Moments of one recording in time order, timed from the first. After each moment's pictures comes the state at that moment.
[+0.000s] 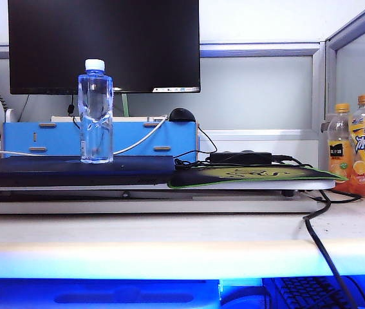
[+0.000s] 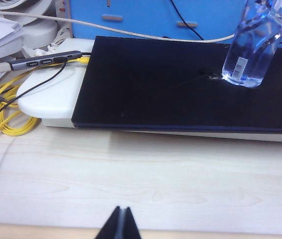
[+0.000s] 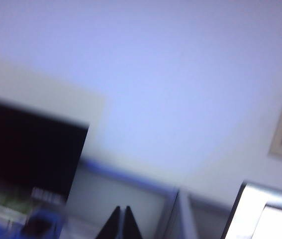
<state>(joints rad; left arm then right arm) 0.05 0.00 0.01 -0.15 0.07 -0.04 0.57 0.68 1.99 -0.87 0.29 -0.45</state>
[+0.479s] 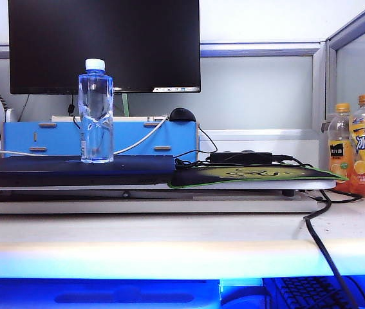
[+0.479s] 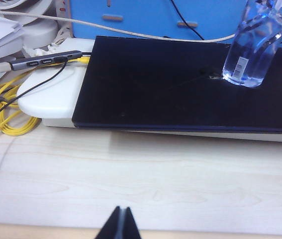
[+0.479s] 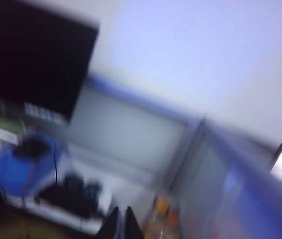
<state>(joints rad) 0.05 0.00 0.01 -0.15 0.07 -0.04 0.39 0.43 0.84 -0.15 0.25 -0.43</state>
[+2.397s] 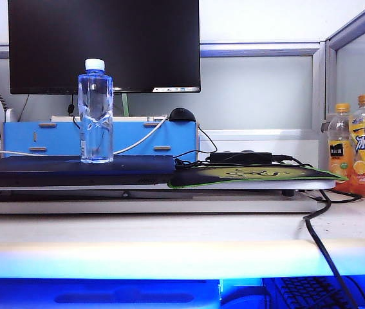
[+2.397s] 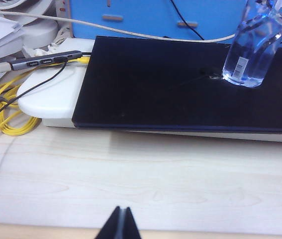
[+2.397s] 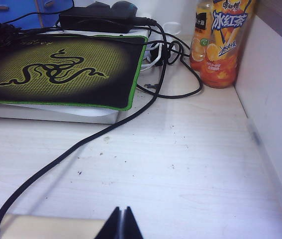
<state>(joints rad) 0.05 0.00 0.01 -0.15 0.07 -0.04 0.04 0.01 0.01 -0.17 -0.05 0.00</state>
